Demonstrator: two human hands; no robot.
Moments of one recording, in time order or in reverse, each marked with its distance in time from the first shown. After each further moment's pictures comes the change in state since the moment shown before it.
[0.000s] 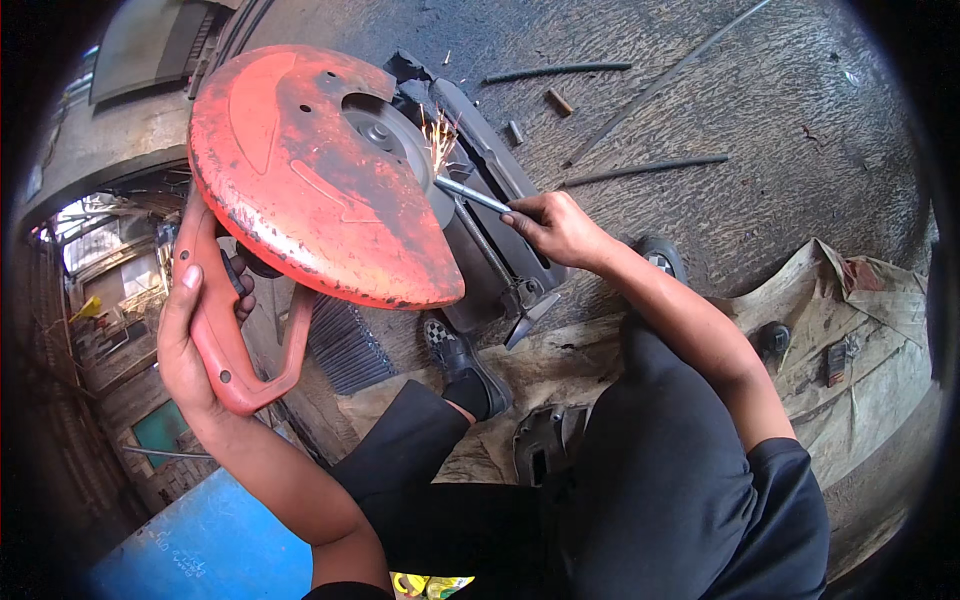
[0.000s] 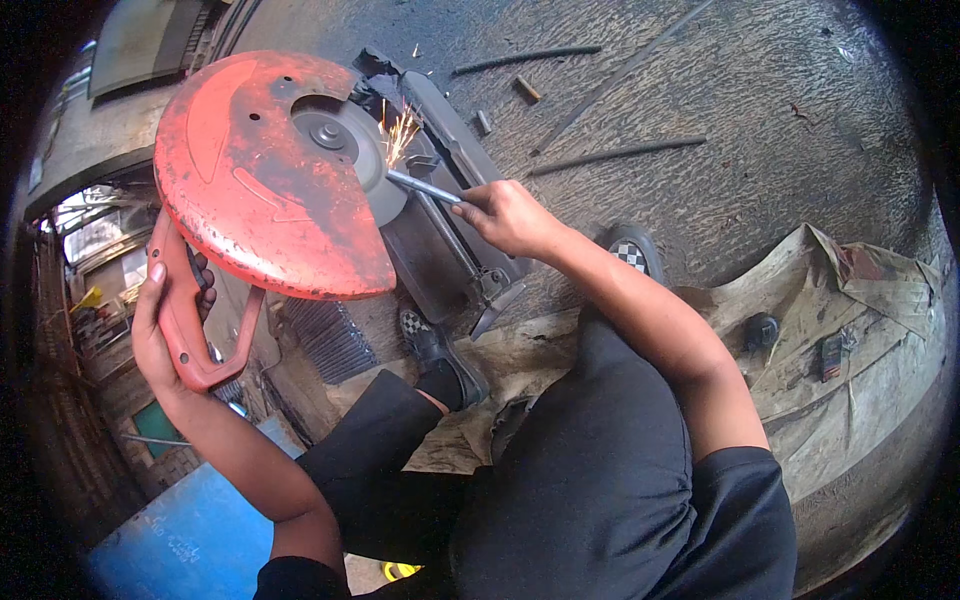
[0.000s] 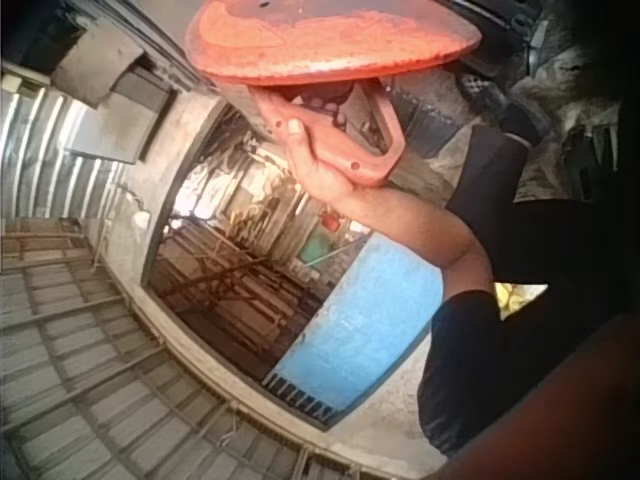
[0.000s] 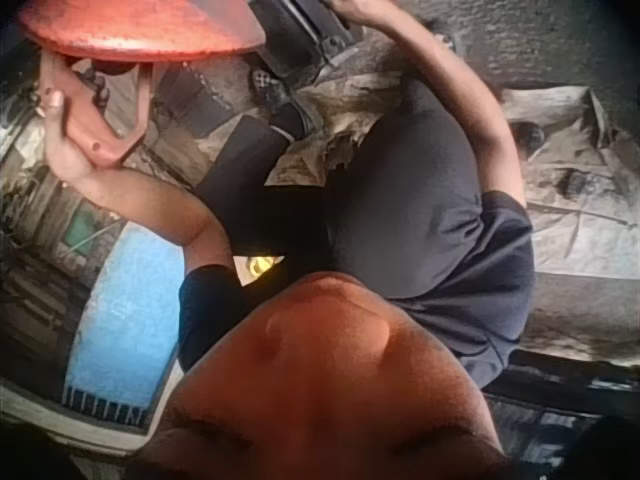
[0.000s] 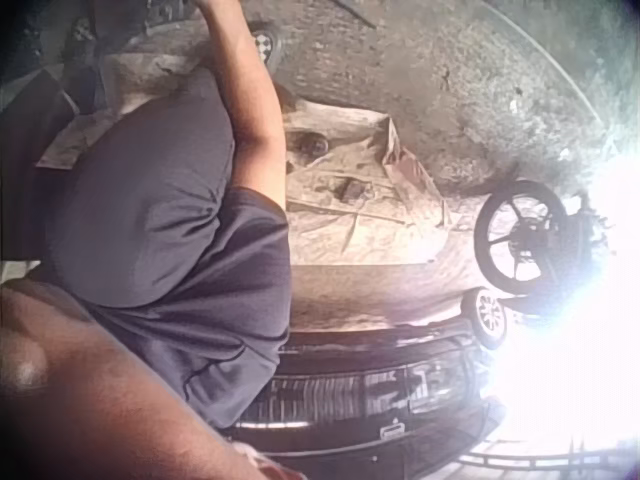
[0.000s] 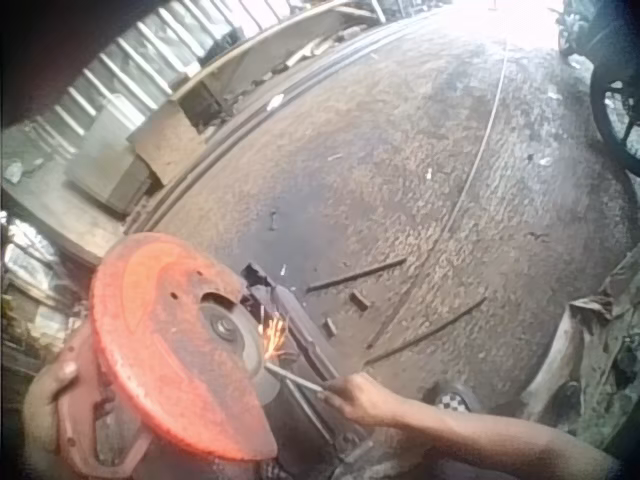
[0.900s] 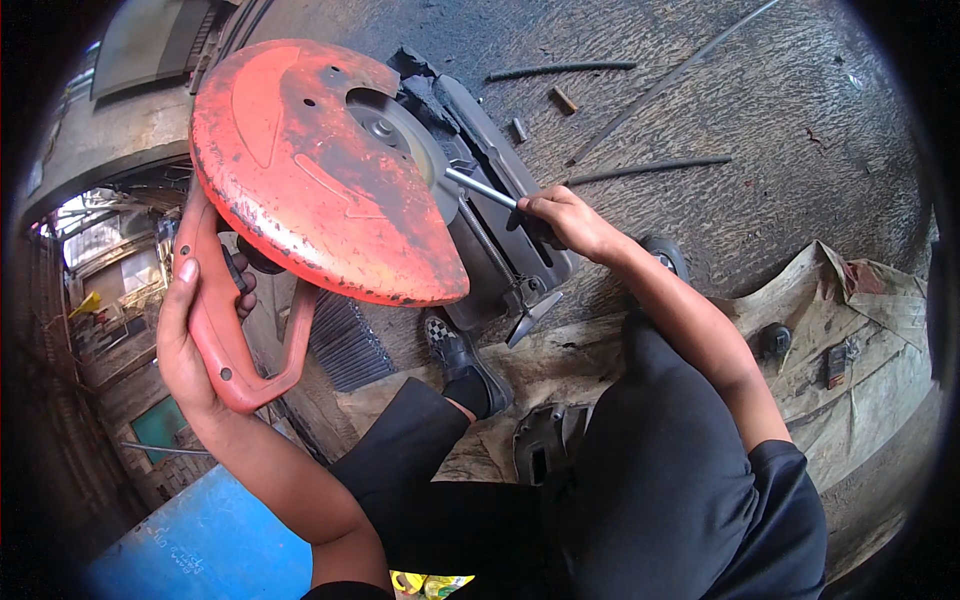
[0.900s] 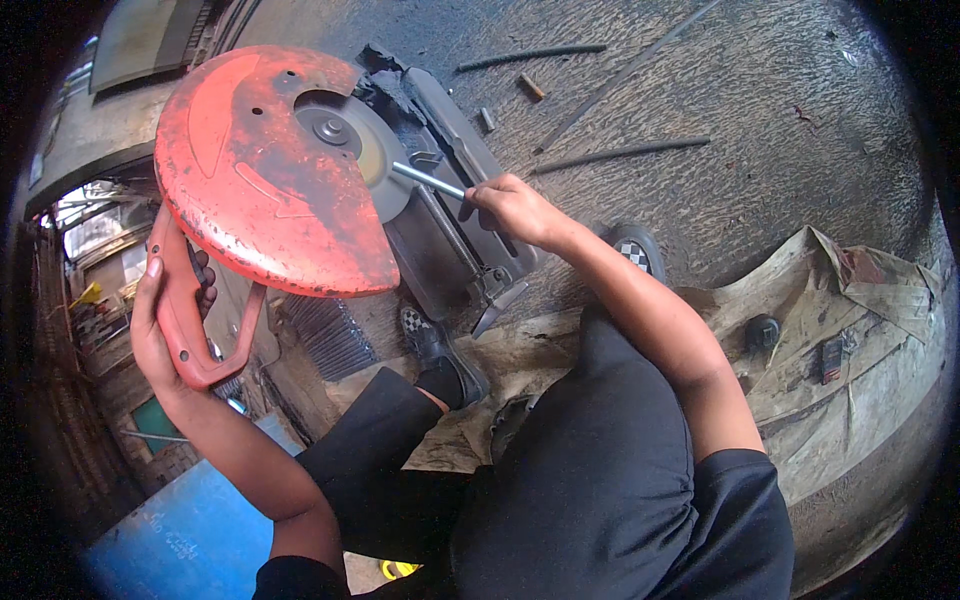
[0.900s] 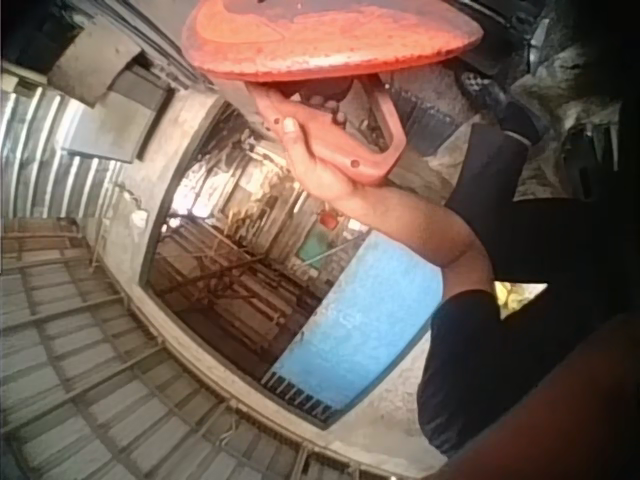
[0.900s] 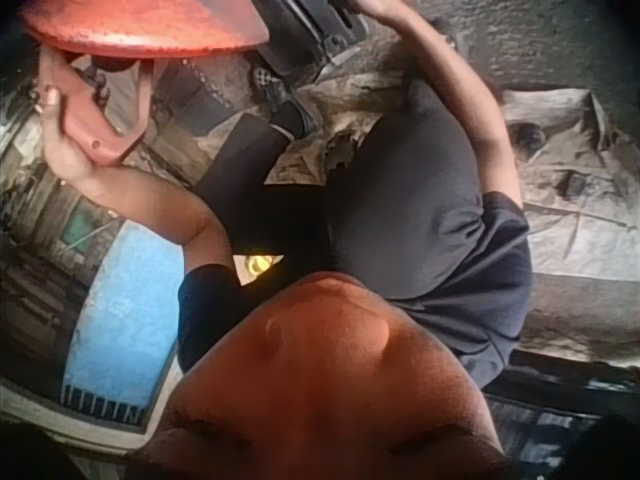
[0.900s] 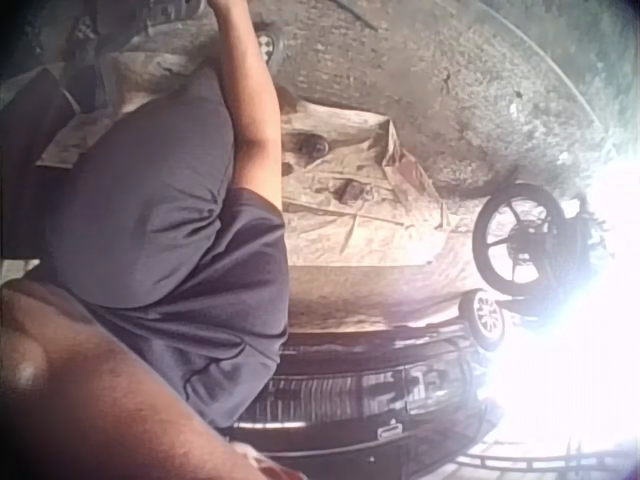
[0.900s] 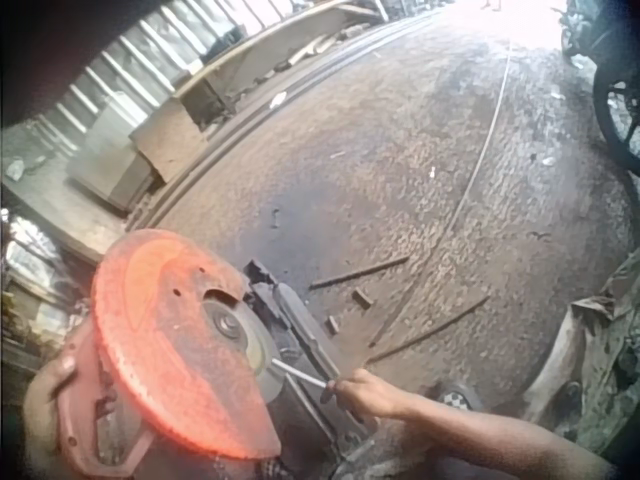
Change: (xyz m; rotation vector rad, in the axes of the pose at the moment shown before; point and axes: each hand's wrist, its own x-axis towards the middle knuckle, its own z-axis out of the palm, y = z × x) left_hand -0.002 0.001 0.007 -0.024 0.034 0.000; right_hand 0.005 0.015 -0.007 0.460 -0.153 0.207
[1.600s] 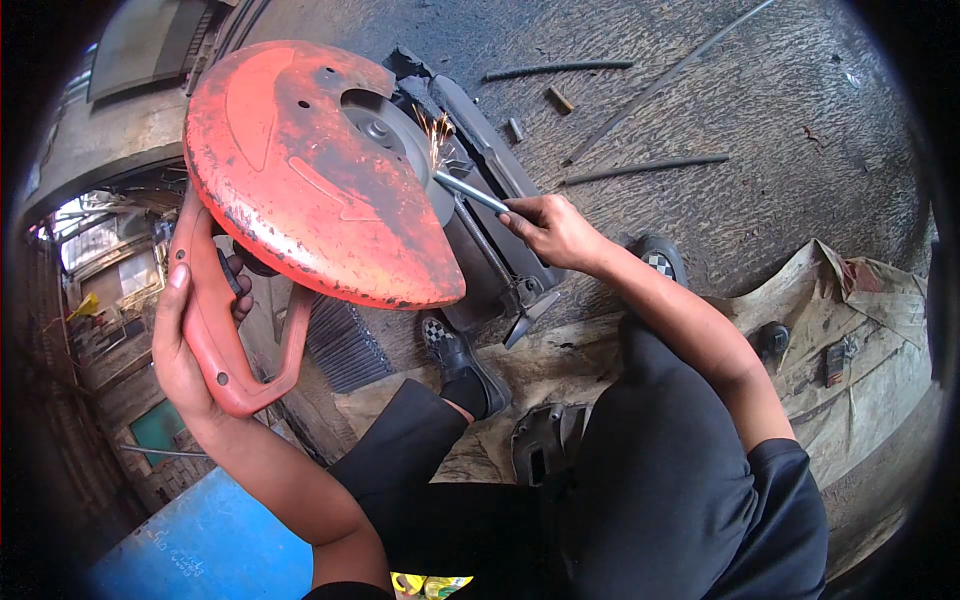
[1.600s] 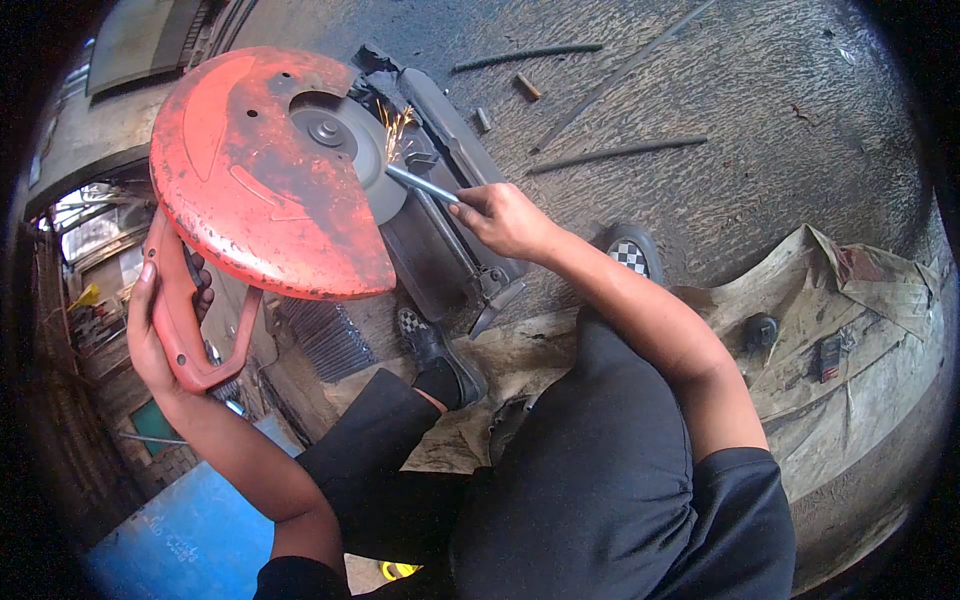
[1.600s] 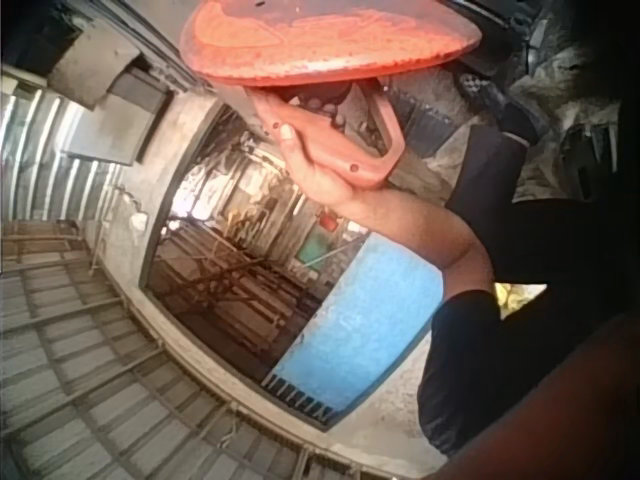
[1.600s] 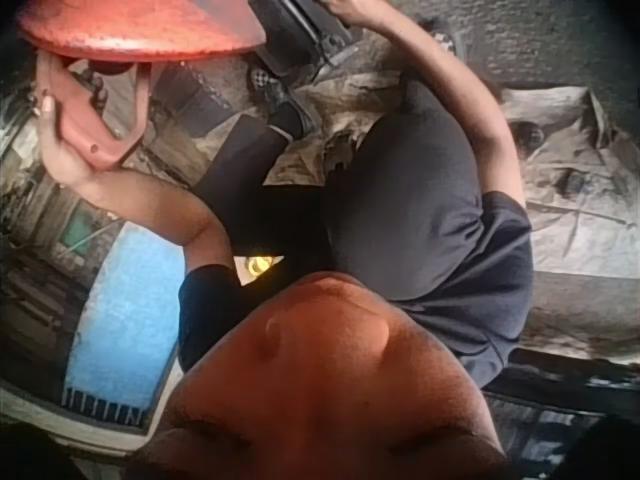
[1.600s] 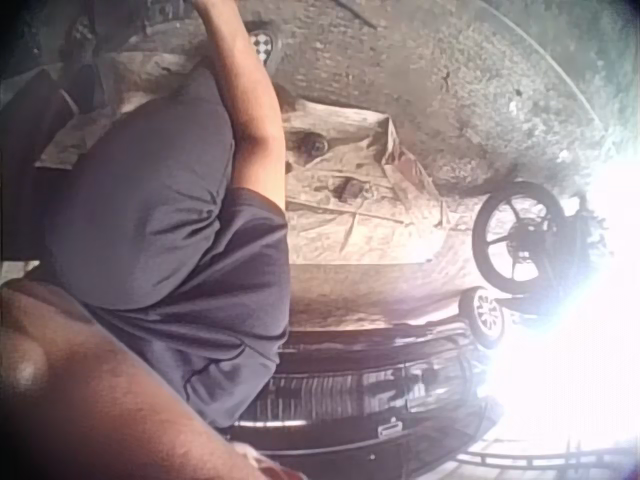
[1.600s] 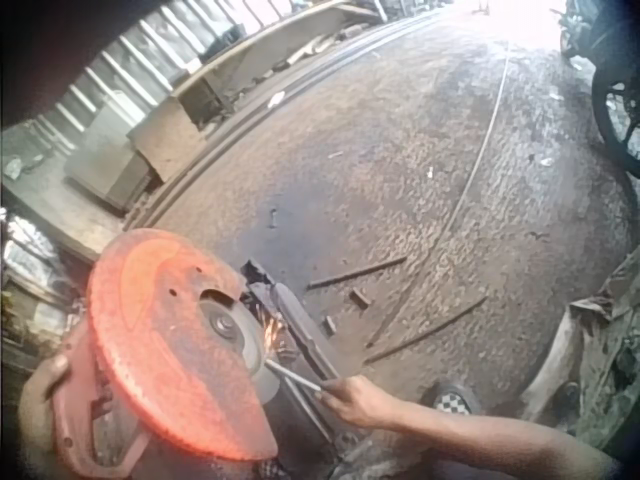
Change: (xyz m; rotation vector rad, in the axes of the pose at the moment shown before) left_hand 0.002 -0.004 -0.003 0.000 0.007 0.016; right_hand -0.006 -0.005 0.019 -0.441 0.164 -0.177
